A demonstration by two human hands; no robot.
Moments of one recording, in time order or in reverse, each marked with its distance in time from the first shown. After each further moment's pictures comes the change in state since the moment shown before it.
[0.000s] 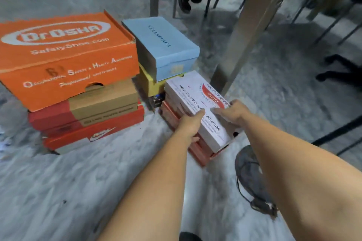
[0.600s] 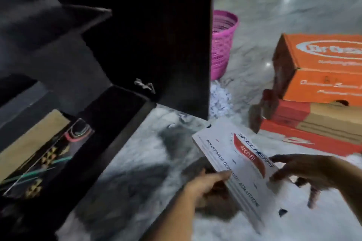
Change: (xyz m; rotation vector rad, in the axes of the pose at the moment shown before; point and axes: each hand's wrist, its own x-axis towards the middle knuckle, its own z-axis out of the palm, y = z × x) left_hand -0.328 -0.189 -0.363 -0.497 0.456 -0.178; right_hand -0.299 -0.210 0.220 -0.513 -1.095 -0.358
